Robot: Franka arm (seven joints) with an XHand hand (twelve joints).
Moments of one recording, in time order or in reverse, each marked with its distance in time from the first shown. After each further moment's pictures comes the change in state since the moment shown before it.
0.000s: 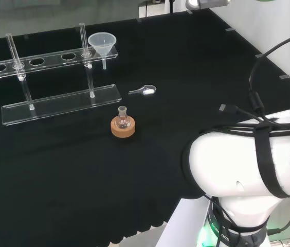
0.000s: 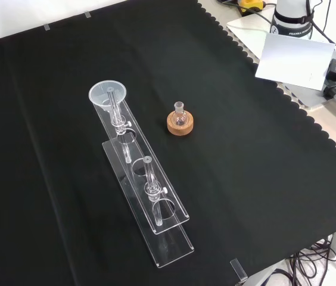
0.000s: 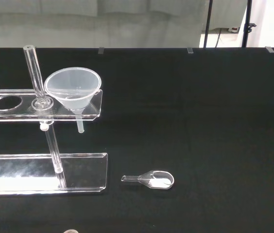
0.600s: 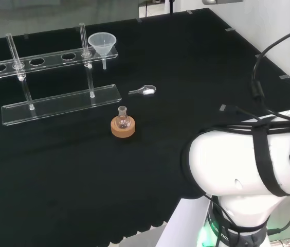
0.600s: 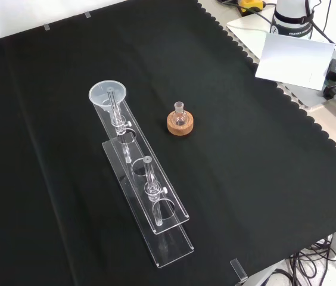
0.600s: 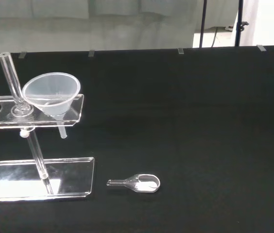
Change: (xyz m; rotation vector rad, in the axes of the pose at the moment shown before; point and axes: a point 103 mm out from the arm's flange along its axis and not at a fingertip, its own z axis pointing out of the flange) arm -0.039 0.010 0.000 0.002 0.026 0.013
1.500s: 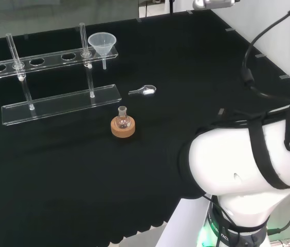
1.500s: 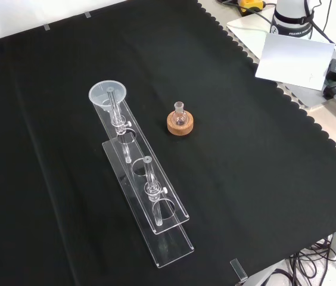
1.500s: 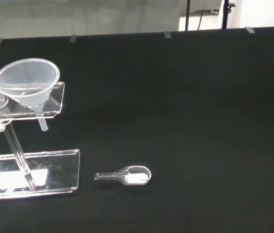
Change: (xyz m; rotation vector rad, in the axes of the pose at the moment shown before) arm 0.004 0.035 0.029 0.050 -0.010 0.050
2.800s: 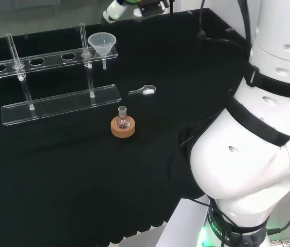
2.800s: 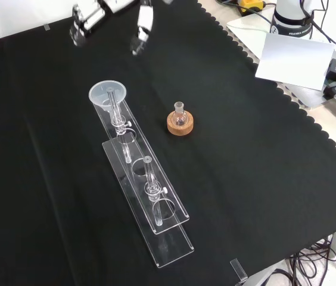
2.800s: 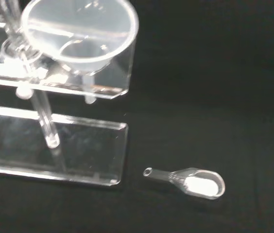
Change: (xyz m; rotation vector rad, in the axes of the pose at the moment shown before) arm 0.110 0.166 0.093 0.213 -0.139 -0.188
